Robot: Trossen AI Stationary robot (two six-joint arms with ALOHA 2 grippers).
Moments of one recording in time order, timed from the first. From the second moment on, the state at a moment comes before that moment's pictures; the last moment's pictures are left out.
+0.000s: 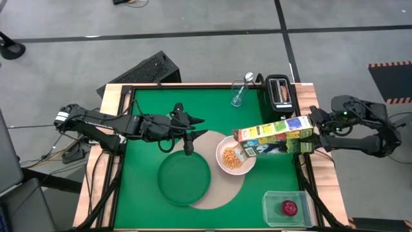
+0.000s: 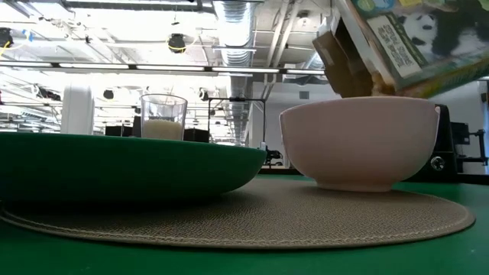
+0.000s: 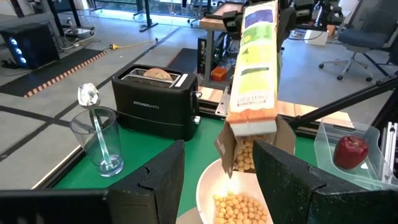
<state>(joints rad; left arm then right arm) -0.16 1.34 1.22 -0.17 -0.43 -0.18 -0.25 0.41 1.10 -1.36 -0.31 0.08</state>
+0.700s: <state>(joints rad) -0.16 1.34 1.22 -0.17 -0.43 -0.18 -0.25 0.53 1.11 -1.38 -0.31 0.03</state>
